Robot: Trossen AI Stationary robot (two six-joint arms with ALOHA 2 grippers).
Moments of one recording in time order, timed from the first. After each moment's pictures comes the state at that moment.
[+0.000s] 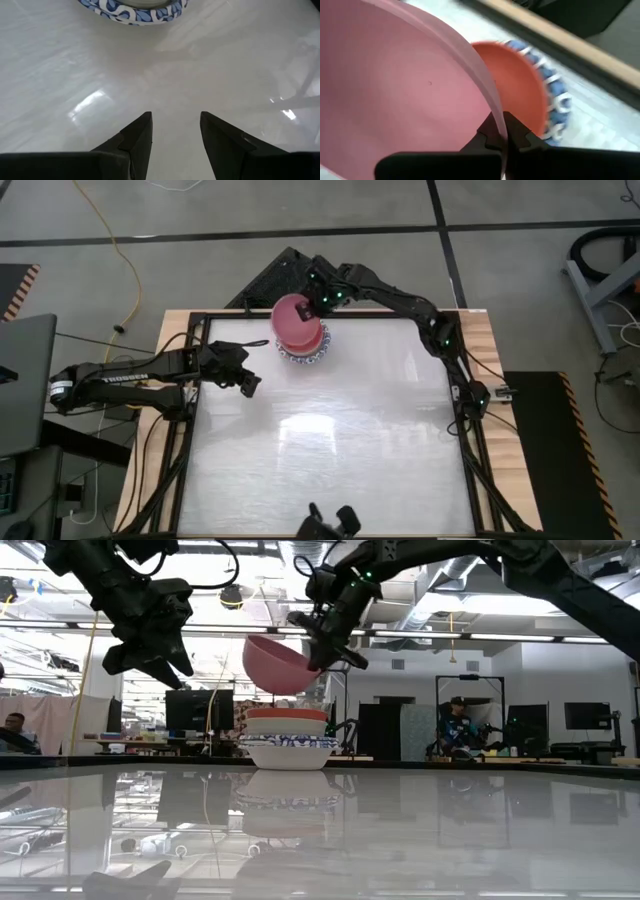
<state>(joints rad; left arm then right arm) 0.26 0.87 0.63 -0.51 -0.06 -0.67 -0.51 2.23 2.35 -1.06 -0.15 0.50</state>
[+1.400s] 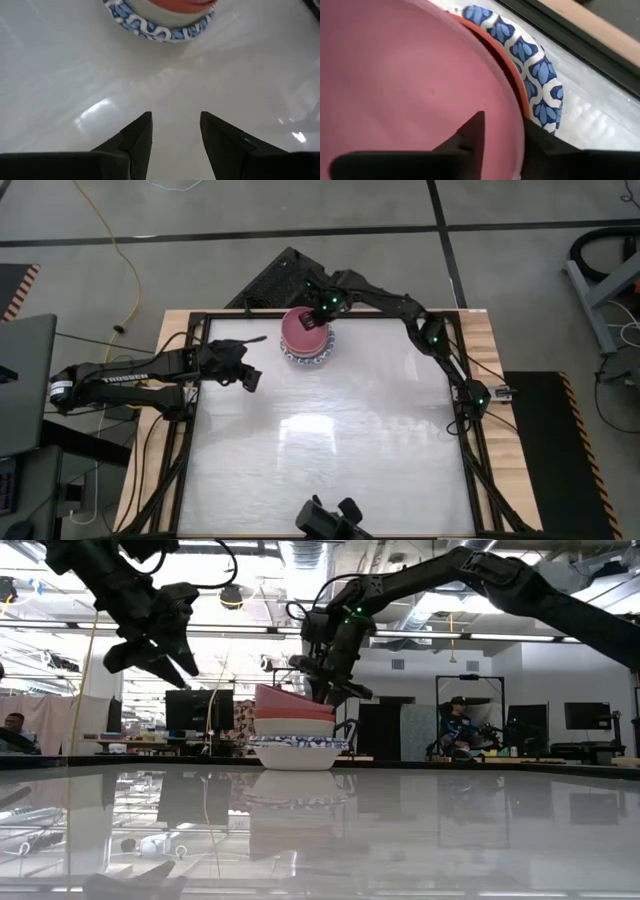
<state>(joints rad) 0.26 0.87 0.63 -0.49 -0.15 -0.70 -0.56 2.36 2.36 -1.13 -0.15 0.43</state>
